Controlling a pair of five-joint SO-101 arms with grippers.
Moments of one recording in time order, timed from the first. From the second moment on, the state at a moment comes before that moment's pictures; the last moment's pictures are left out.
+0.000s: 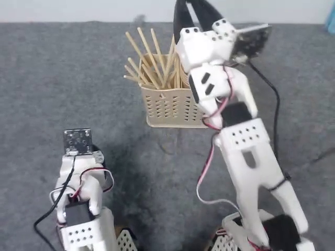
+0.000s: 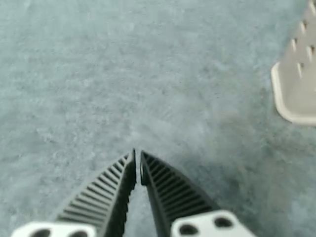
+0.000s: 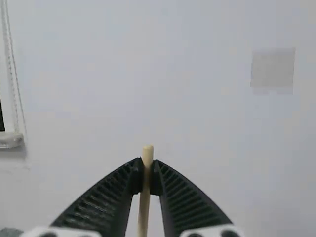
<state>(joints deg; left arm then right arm) -18.9 -103.2 96.4 58.9 -4.1 -24.4 -19.3 19.8 -7.6 -8.8</state>
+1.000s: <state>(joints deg) -15.3 -103.3 96.7 60.4 -4.3 -27.7 -47.9 28.7 31.2 -3.7</state>
